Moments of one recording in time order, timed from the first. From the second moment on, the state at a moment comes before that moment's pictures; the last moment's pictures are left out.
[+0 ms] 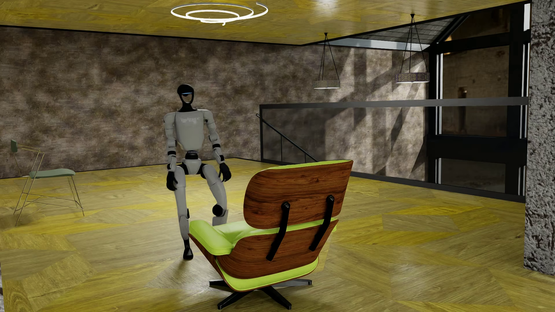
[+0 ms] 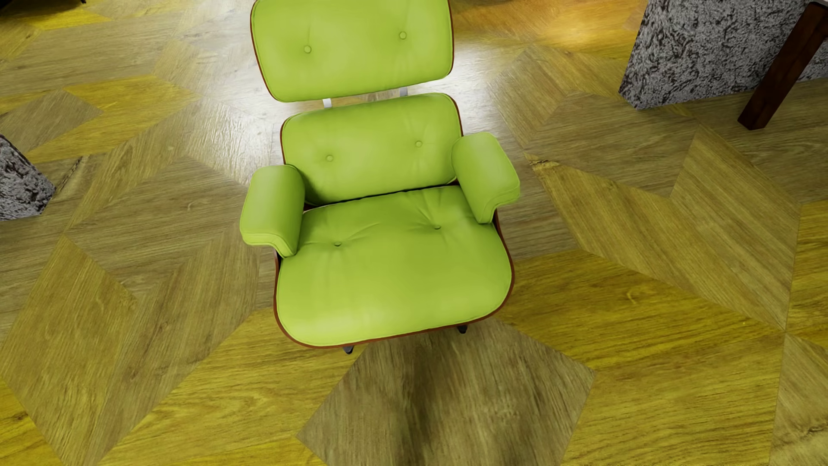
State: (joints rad) body -0.39 -0.22 -0.04 0.37 0.04 0.13 0.61 -0.29 0.00 0.58 0.46 0.05 0.11 -0.18 -0.46 0.26 0.03 0.06 -0.06 -0.51 -0.23 0.77 0.82 0.67 -0.69 0.39 0.25 -0.08 -0.03
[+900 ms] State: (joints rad) body -0.46 -0.21 -0.03 0.32 0.03 0.08 0.47 -0.41 0.01 0.58 0.43 0.15 0.16 -0.16 -0.41 0.22 0.01 0.06 -0.12 -0.47 -0.24 0.86 0.85 0.51 -0.72 0.42 0.24 -0.04 -0.03
